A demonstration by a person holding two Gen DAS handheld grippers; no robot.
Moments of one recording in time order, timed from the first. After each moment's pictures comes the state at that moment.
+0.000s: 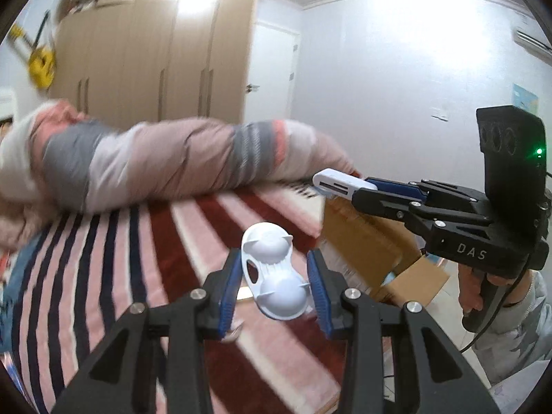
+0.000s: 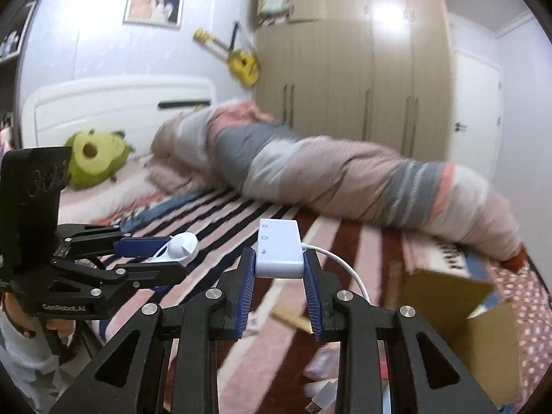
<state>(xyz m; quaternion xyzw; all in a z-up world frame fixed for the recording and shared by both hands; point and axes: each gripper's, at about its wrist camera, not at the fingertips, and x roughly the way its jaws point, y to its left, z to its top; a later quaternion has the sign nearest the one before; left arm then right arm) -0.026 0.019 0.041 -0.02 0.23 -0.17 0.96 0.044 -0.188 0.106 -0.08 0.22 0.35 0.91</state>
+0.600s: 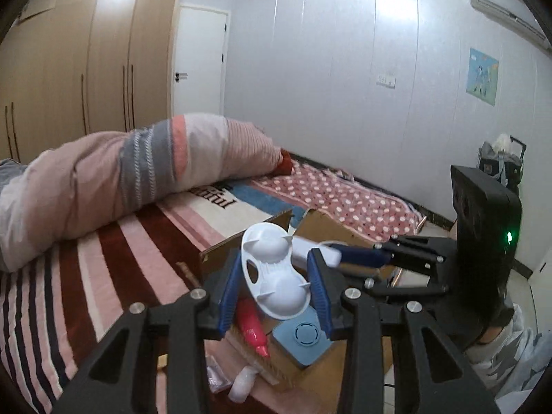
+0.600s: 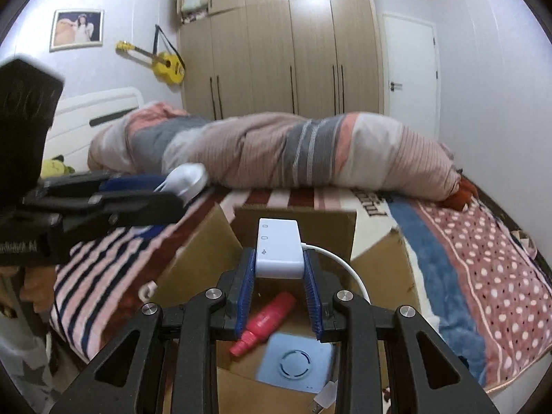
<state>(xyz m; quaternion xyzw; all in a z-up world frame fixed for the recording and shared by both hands) 0.084 -0.141 0.056 0.04 0.27 -0.28 0.92 0.108 -0.334 0.066 -0.03 0.28 0.25 0.92</state>
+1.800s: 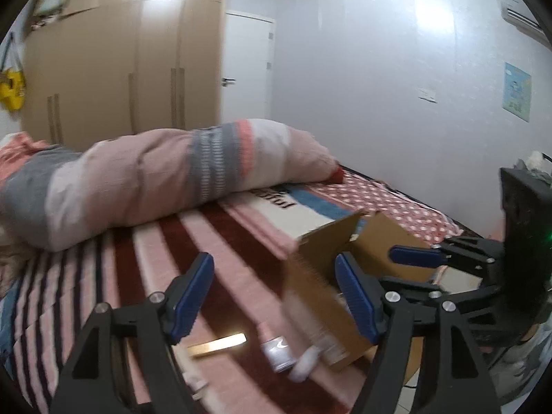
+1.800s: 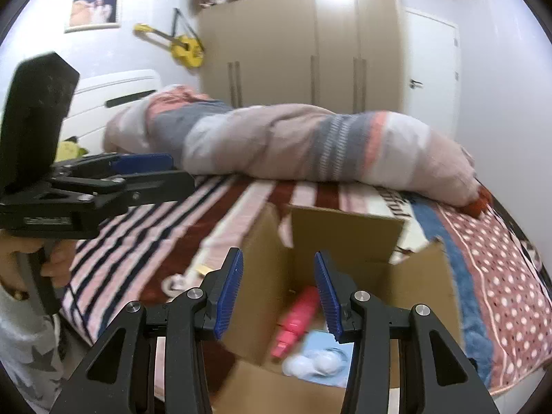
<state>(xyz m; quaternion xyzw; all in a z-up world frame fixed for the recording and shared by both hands) 0.055 -0.050 0.065 0.02 0.25 -0.18 0.95 0.082 -0.279 0.086 -0.06 0.30 0.29 0.91</state>
